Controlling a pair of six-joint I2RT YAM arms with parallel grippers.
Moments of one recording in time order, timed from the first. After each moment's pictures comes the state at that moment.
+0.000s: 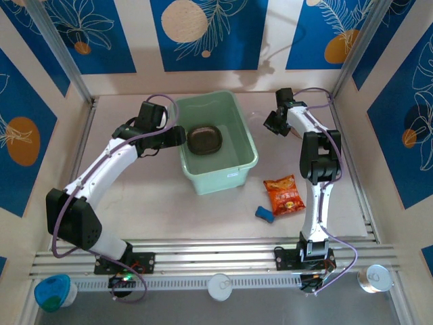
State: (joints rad) left arm -0.40 1.49 1.34 -0.70 0.05 -0.47; right arm 0.08 2.21 1.79 -0.72 -0.05 0.66
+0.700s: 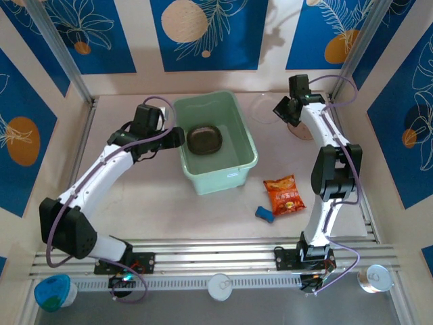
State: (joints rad) left arm -0.40 1.41 1.27 -0.65 0.07 -0.44; right arm 0.06 1.92 1.72 -0.76 -0.01 0.75
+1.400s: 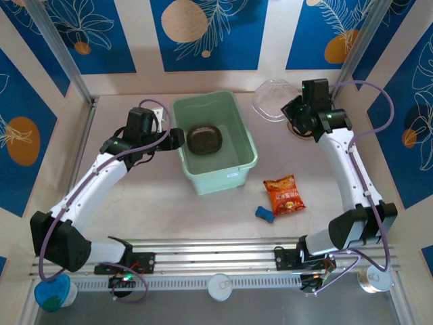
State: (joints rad) left arm -0.39 1.32 1.21 -0.58 0.14 -0.41; right arm 0.16 1.42 1.54 -0.85 0.05 0.98
